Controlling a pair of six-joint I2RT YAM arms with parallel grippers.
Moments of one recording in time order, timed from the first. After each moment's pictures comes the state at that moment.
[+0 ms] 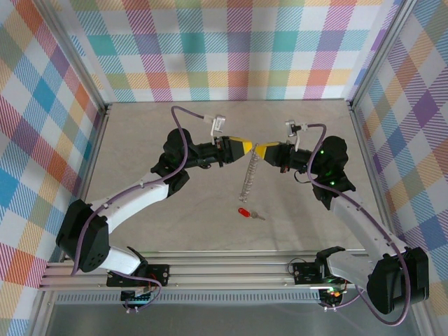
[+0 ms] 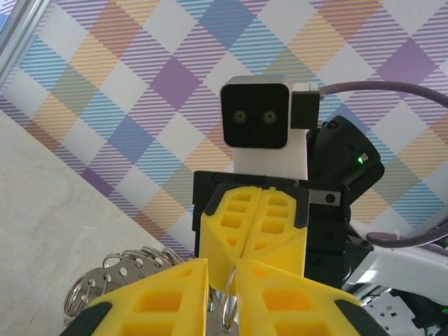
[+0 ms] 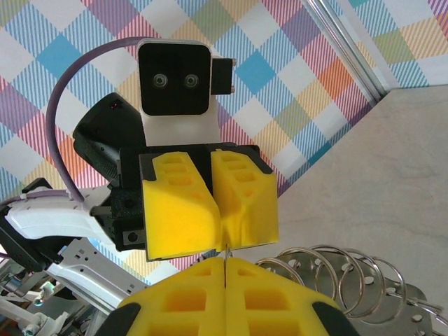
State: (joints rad) left arm -0.65 1.43 1.02 0.55 0.72 -0.79; right arm 0.31 1.08 0.76 0.43 -0.98 0.78
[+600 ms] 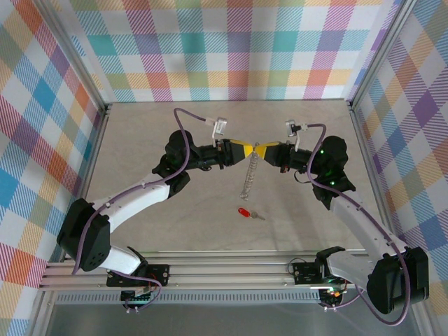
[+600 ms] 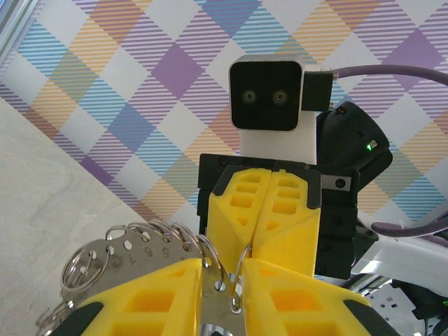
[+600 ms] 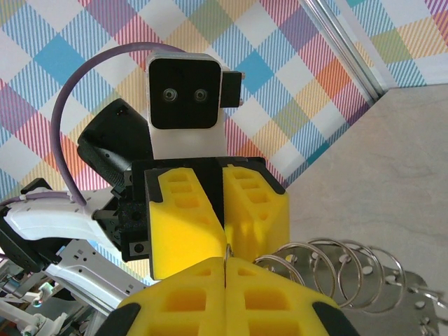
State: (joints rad) left arm -0.66 1.44 1.00 0.55 0.73 -0.79; right arm 0.31 1.08 0.76 0.42 -0.98 0.78
